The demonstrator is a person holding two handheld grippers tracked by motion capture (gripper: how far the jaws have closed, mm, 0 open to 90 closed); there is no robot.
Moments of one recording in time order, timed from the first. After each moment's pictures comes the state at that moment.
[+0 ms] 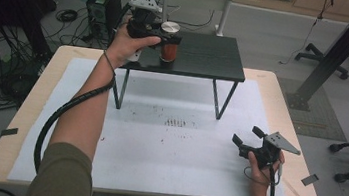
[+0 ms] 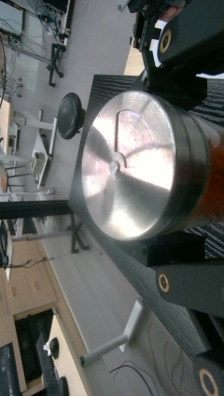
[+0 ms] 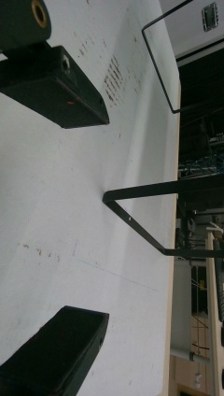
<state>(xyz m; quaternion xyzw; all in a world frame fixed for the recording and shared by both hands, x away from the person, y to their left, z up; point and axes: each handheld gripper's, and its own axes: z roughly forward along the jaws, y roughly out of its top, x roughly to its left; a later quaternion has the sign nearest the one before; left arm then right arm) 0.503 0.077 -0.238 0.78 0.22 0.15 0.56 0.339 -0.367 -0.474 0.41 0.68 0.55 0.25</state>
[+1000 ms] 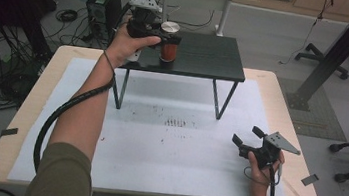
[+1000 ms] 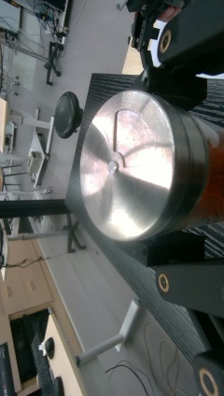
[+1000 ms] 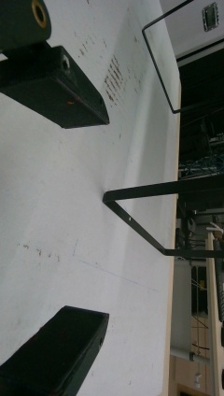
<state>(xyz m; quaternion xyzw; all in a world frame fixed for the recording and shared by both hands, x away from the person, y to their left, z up) 0.504 0.077 -0.237 0.79 0.22 0.14 0.56 0.339 -0.367 -0.474 0.41 0.68 0.55 0.25</state>
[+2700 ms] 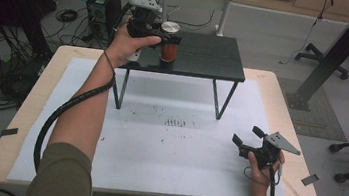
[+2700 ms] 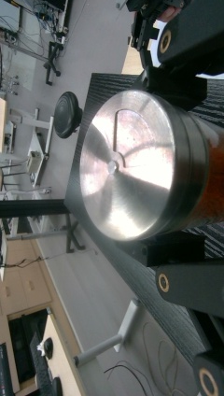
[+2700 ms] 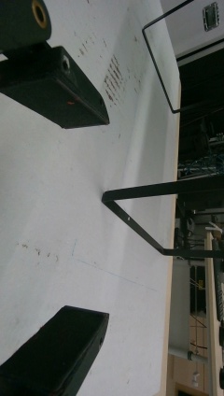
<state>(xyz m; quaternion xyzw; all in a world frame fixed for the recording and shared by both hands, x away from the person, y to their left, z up) 0.504 0.076 -0.237 0.79 0.22 0.14 0.56 0.339 -0.366 -0.473 0.41 0.68 0.55 0.25</state>
